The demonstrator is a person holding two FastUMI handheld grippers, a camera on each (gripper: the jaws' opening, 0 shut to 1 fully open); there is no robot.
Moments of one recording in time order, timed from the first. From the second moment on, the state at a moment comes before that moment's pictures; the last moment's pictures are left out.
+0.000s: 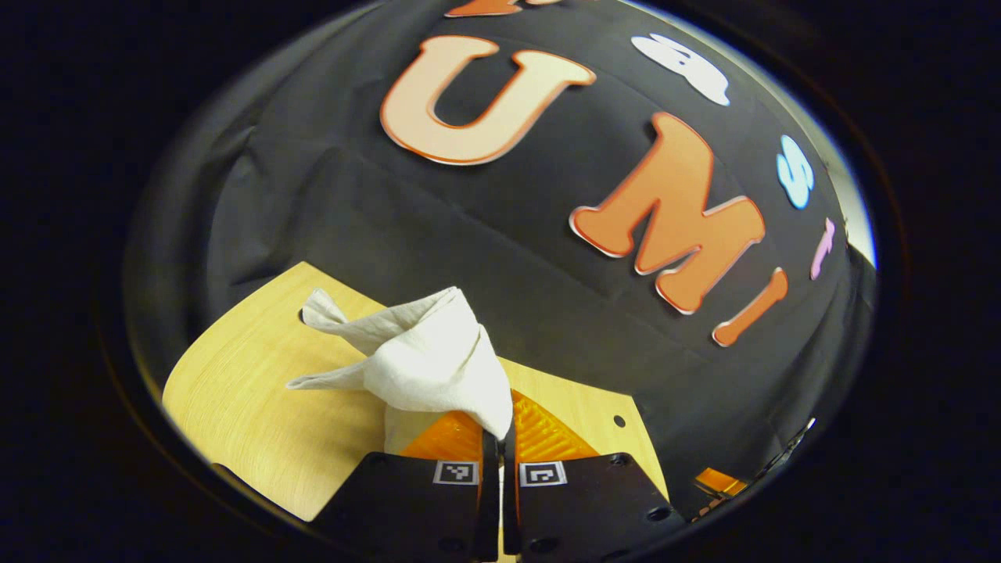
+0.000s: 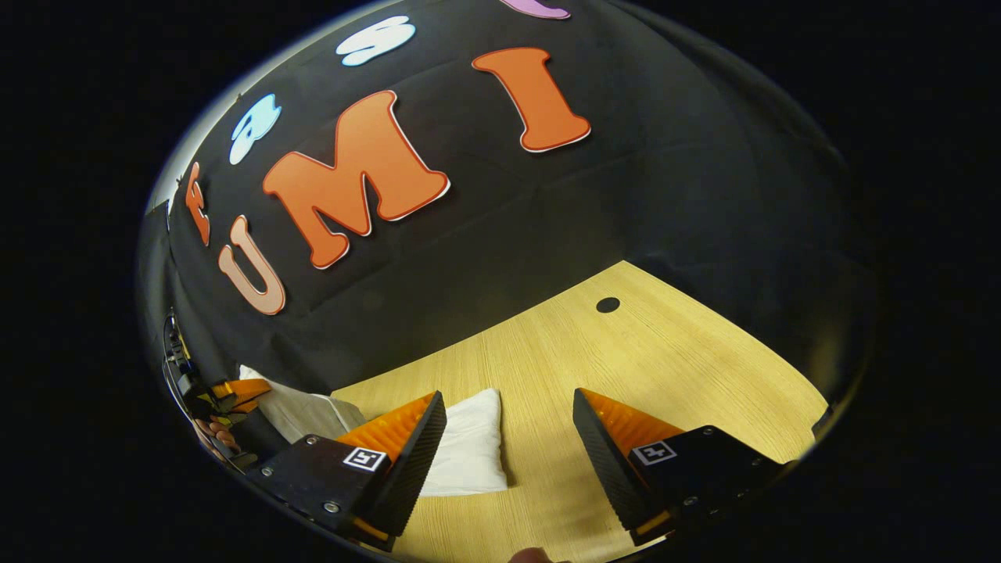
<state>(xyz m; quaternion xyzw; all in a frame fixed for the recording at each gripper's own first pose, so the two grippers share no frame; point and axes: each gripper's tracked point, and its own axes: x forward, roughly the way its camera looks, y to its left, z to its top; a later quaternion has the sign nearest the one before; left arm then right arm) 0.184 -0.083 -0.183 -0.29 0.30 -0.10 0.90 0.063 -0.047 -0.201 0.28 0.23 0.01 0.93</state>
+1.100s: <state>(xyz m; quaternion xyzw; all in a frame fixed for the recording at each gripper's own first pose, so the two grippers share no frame) 0.135 -0.304 -0.159 -0.05 0.29 -0.30 0.91 0.084 -0.094 -0.197 0.23 0.21 0.03 0.95</state>
